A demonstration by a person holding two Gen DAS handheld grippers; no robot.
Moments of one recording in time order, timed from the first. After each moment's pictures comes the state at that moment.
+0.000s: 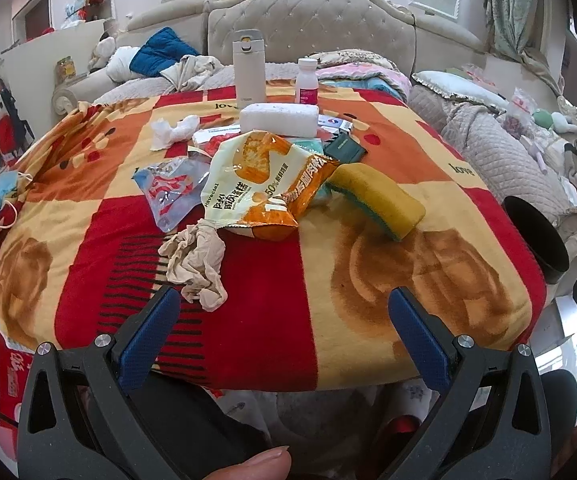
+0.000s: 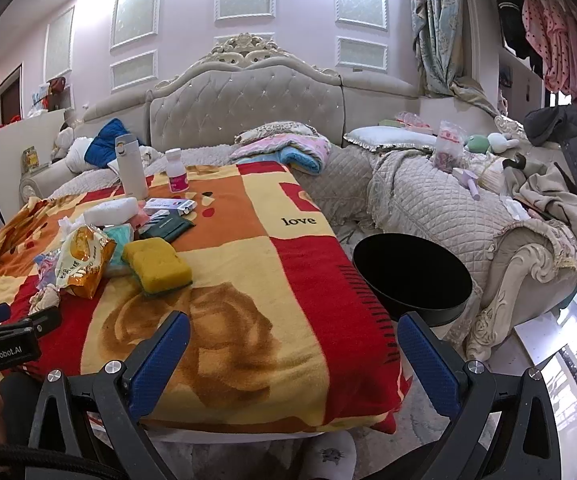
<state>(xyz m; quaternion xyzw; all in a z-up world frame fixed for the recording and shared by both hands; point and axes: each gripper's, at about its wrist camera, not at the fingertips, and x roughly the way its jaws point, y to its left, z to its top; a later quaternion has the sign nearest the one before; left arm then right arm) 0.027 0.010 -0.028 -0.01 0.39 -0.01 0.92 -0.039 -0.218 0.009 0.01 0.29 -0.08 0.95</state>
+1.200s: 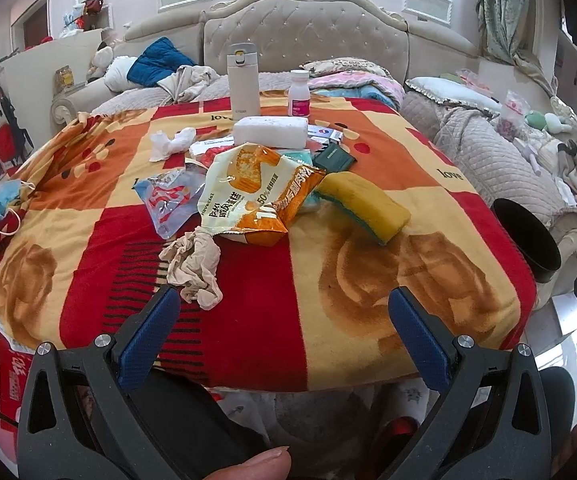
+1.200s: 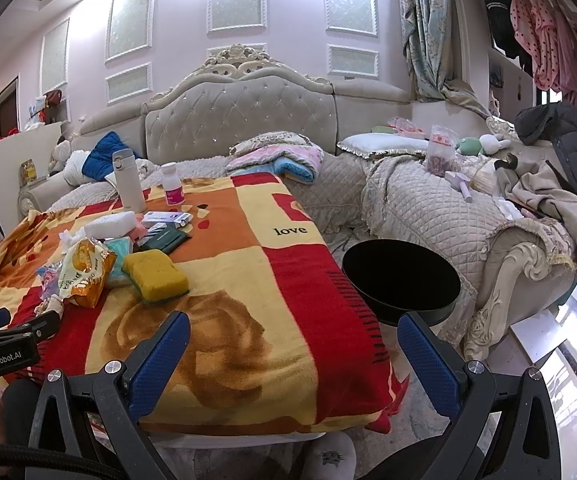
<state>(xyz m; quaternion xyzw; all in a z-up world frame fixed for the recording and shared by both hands) 0.014 0.004 -0.019 0.00 0.37 -0.02 0.93 -0.055 -0.224 0.015 0.02 0.27 -0.09 0.96</state>
